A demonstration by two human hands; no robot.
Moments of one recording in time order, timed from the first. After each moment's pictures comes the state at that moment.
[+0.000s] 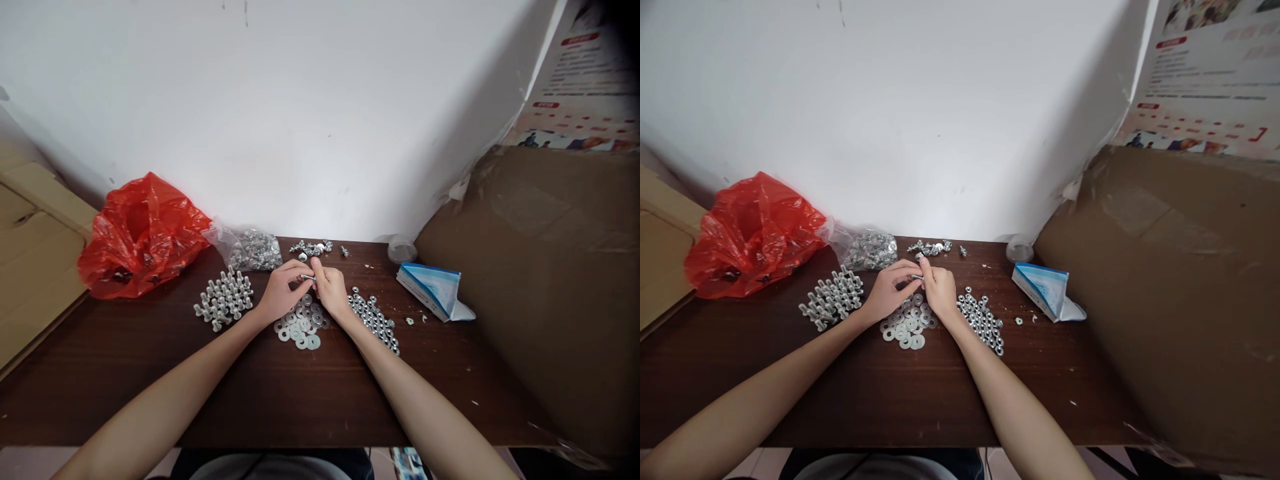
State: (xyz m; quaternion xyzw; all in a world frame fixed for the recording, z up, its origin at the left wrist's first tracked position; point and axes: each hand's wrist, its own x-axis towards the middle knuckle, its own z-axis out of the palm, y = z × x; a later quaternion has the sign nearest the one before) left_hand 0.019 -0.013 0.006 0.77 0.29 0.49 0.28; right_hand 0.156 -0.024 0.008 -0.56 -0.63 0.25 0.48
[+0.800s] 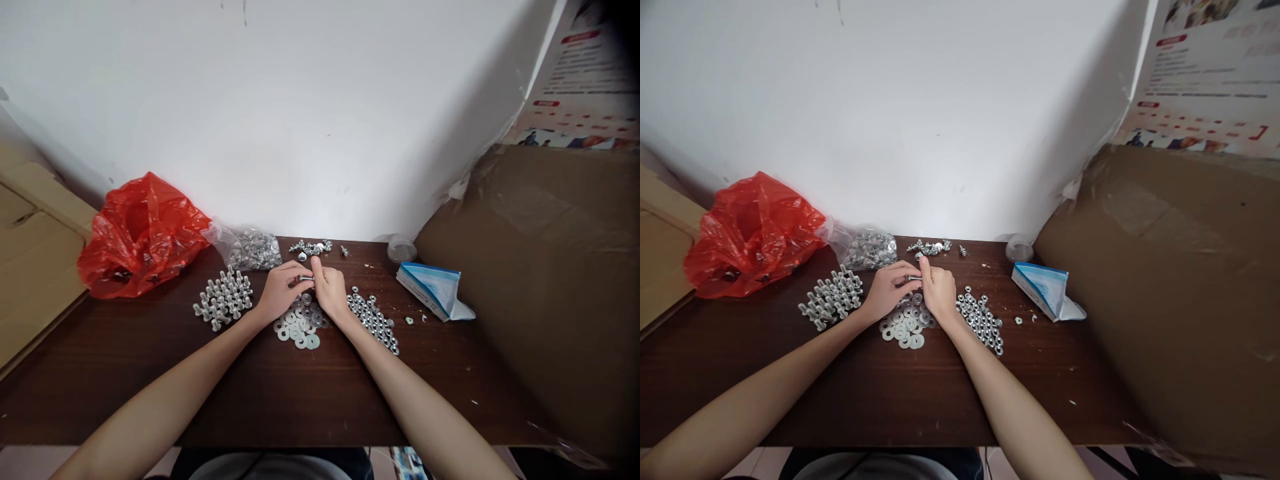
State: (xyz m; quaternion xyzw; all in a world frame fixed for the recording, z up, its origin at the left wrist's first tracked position) left_hand 0.017 -0.013 0.009 0.77 0.32 0.49 0.26; right_hand 0.153 -0.025 0.008 -0.60 -0.64 0.19 0.44
